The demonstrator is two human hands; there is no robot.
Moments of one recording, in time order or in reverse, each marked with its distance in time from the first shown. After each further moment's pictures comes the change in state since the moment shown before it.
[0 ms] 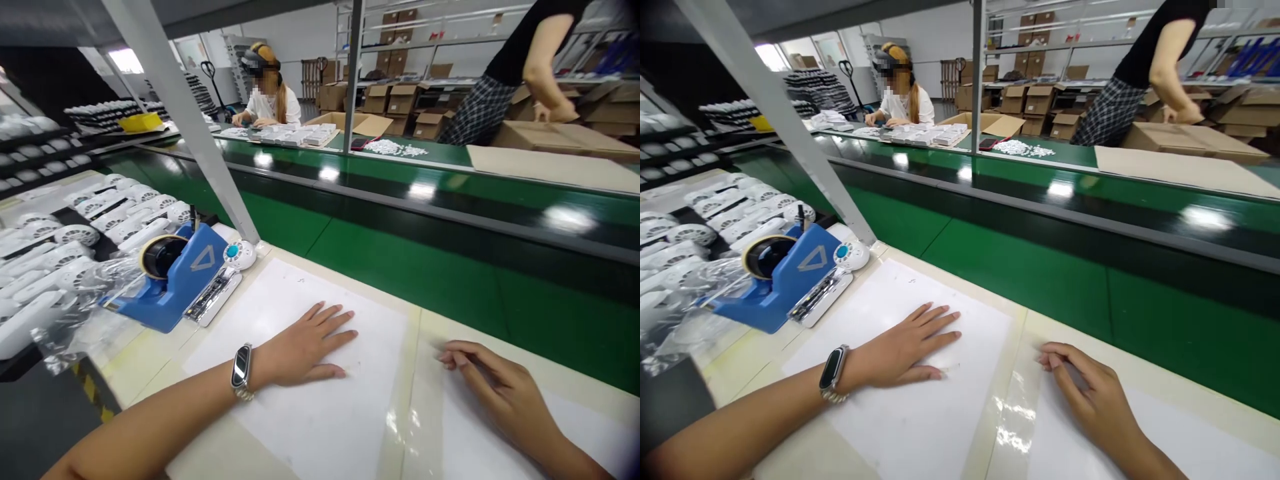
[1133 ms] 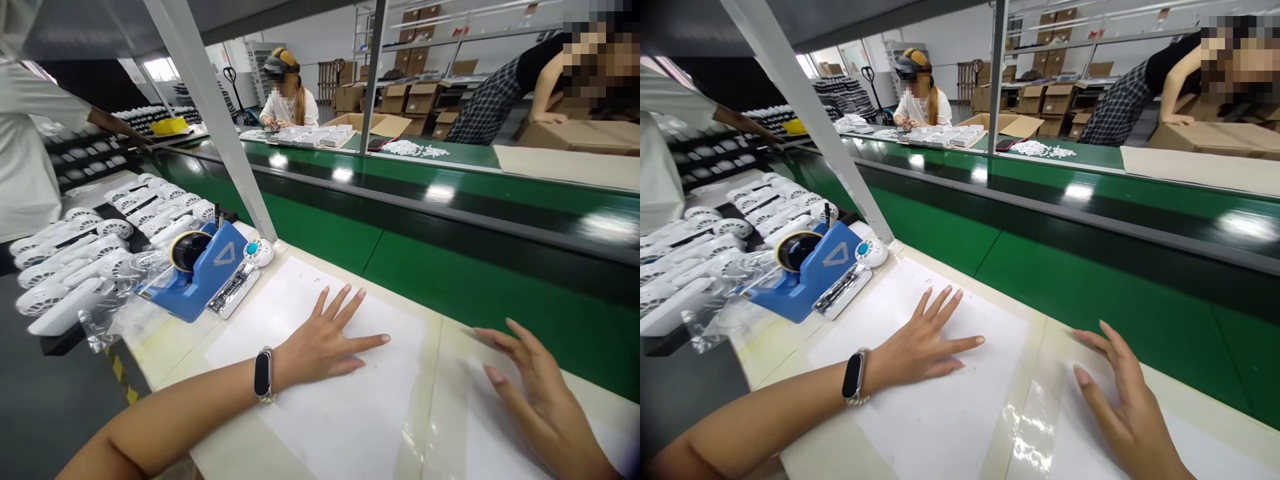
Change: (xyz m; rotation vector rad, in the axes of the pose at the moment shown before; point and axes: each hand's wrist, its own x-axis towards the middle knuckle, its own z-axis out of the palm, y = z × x) left_hand 0.003 0.008 0.009 0.231 0.376 -0.031; right_hand 0.000 -0.001 0.004 -0.117 0.216 0.007
